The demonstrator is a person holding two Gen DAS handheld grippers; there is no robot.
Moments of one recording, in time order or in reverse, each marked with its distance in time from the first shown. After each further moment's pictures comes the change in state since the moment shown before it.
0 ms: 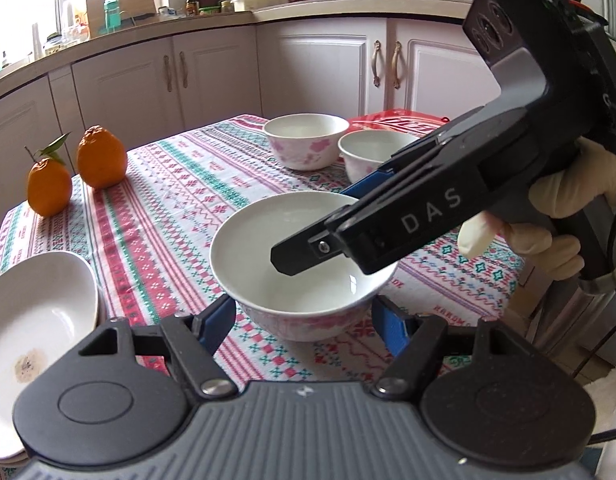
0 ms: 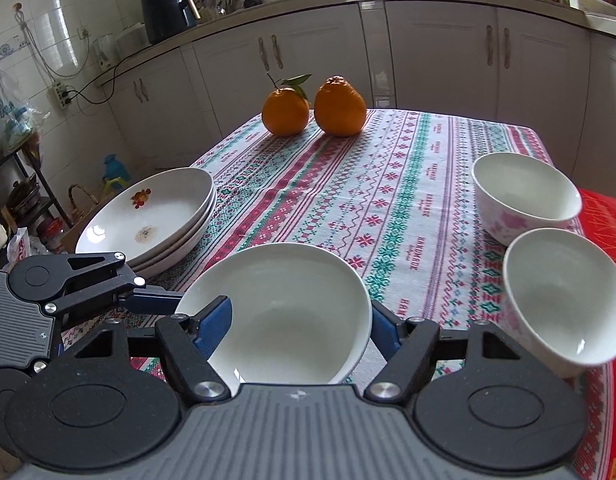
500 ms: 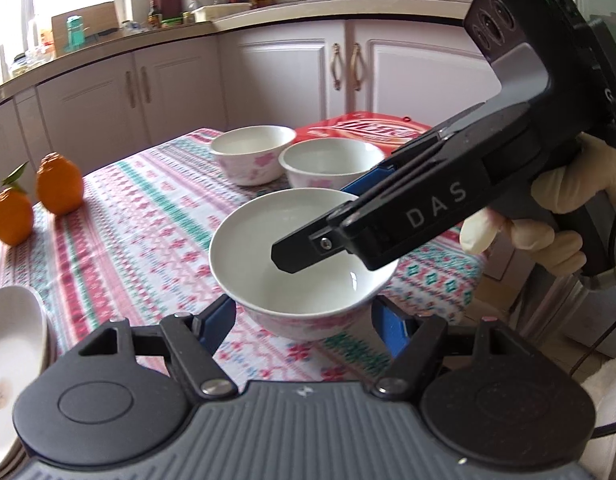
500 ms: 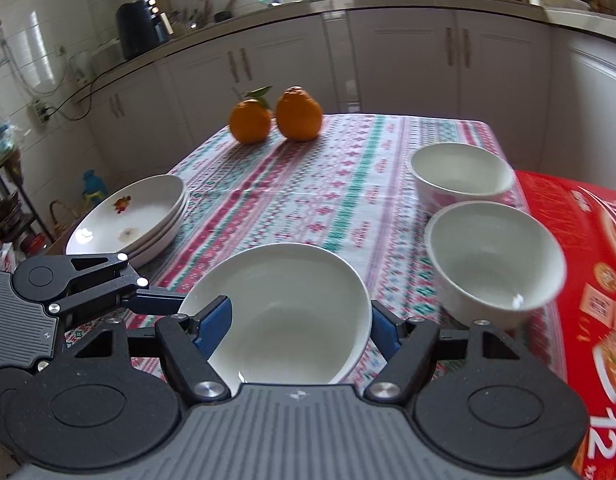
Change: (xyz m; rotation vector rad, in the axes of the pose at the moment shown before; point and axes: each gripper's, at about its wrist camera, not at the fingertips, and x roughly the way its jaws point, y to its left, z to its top) left arm 0.001 -0.033 0.009 0.064 -0.015 -0.063; right arm -0.042 -0.017 -0.020 0.042 -0.031 -0.064
